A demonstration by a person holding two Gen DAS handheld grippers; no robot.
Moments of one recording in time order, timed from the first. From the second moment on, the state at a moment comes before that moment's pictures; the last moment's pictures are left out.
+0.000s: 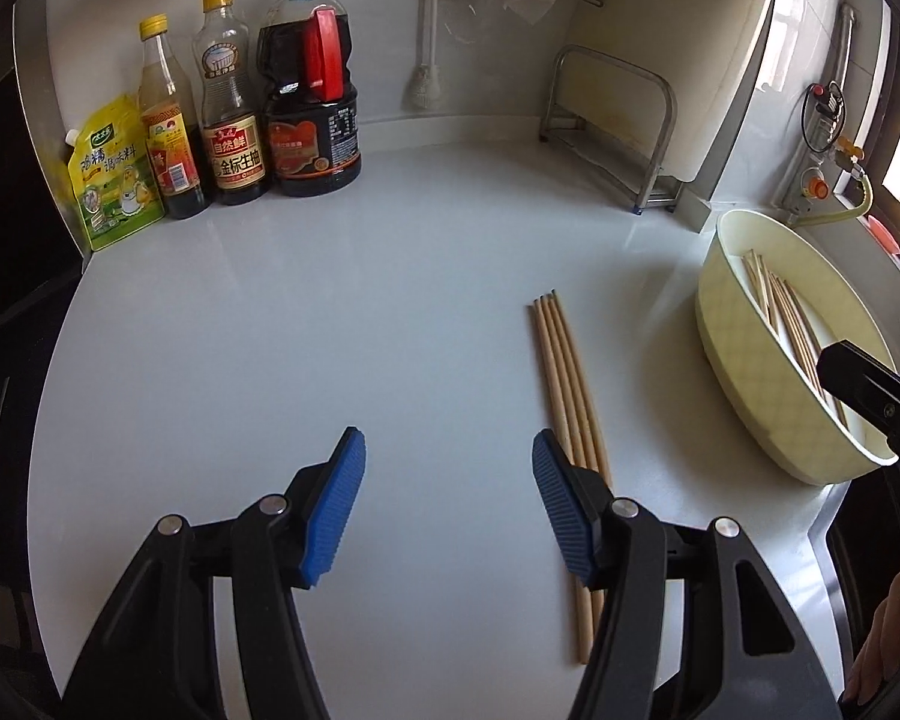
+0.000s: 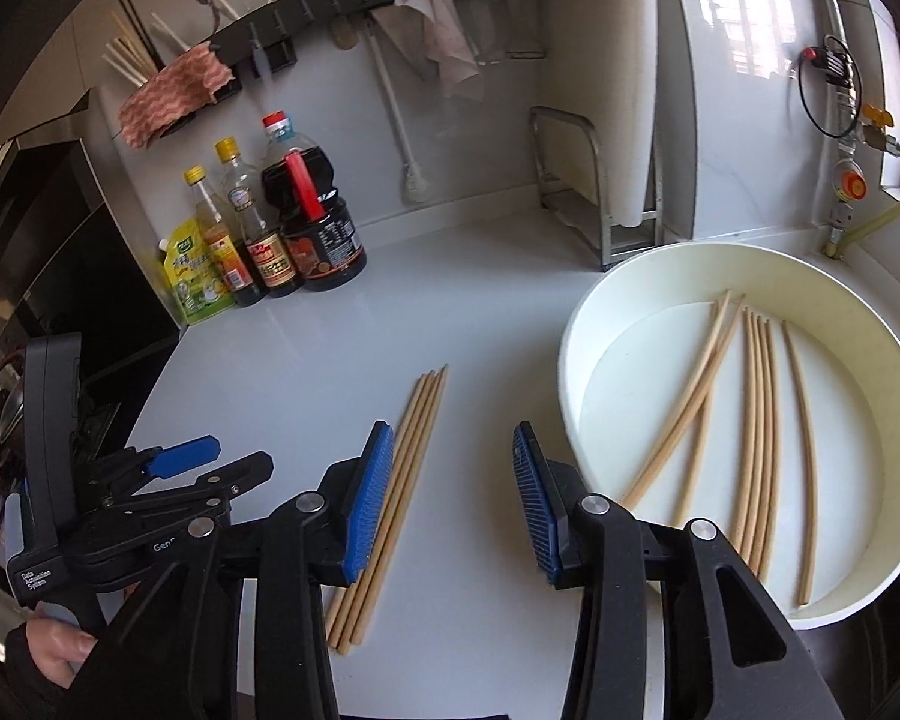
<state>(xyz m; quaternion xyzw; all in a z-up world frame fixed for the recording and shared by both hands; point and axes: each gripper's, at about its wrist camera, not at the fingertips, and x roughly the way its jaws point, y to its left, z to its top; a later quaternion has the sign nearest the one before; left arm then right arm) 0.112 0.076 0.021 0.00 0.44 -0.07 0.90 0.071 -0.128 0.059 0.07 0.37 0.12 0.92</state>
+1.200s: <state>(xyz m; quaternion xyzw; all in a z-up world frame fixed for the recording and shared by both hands) 0.104 0.097 -0.014 -0.02 0.44 -0.08 0.89 0.083 -0.071 -0.039 -0.01 0.47 0.11 0.88</state>
